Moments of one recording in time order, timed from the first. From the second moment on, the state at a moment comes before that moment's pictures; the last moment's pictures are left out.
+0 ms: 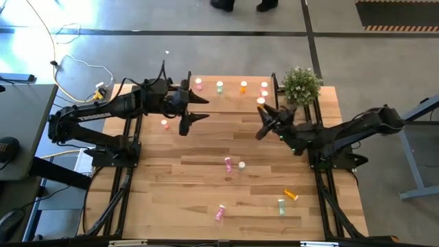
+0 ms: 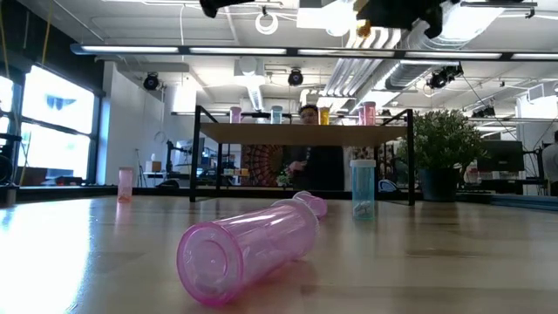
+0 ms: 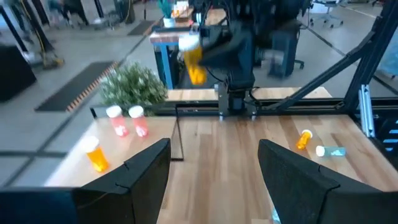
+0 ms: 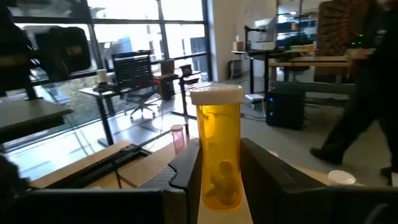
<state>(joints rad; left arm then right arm) 0.37 1.16 1.12 -0.22 0.14 0.13 0.21 1.11 0.68 0.54 1.08 0.03</state>
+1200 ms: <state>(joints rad) 0.58 1.13 1.12 -0.27 0.27 0.19 -0.10 1.75 0.68 1.10 1.04 0.20</state>
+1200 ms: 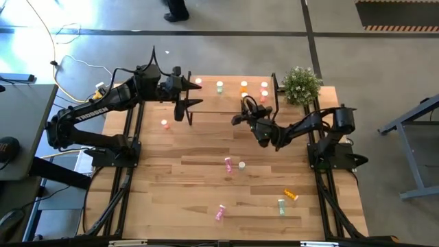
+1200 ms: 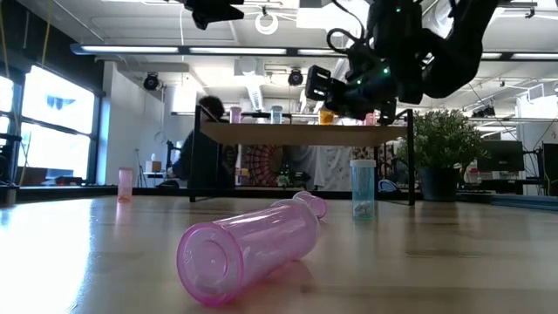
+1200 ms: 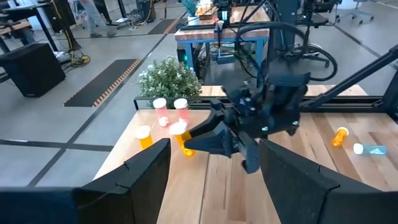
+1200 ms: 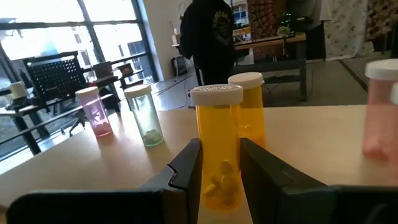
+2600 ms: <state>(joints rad) 0.60 1.13 1.12 -0.26 0.27 0.19 -0.10 1.73 0.68 1.03 1.05 0.23</state>
